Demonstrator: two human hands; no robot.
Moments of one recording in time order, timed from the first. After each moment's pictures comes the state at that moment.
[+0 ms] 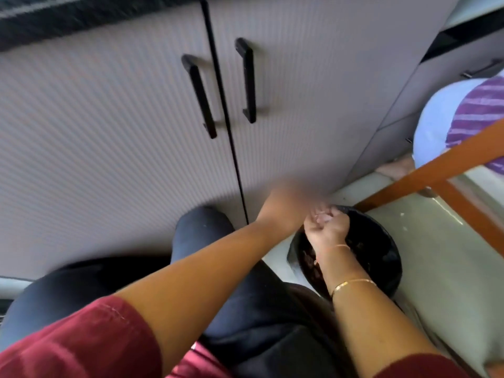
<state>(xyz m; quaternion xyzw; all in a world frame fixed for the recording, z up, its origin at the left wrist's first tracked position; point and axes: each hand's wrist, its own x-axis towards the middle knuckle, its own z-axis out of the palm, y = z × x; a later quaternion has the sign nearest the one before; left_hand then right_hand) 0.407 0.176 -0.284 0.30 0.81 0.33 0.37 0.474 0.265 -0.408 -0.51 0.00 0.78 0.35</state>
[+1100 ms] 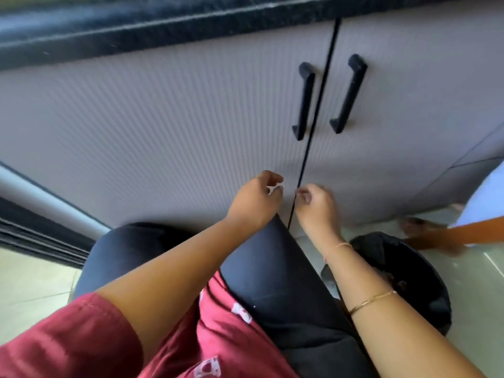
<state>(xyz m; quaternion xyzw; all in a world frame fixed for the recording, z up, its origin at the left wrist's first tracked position) 0.332 0.073 -0.266 0.22 0.86 0.40 0.23 0.398 0.182 -0.327 -0.36 -0.82 0.40 0.18</state>
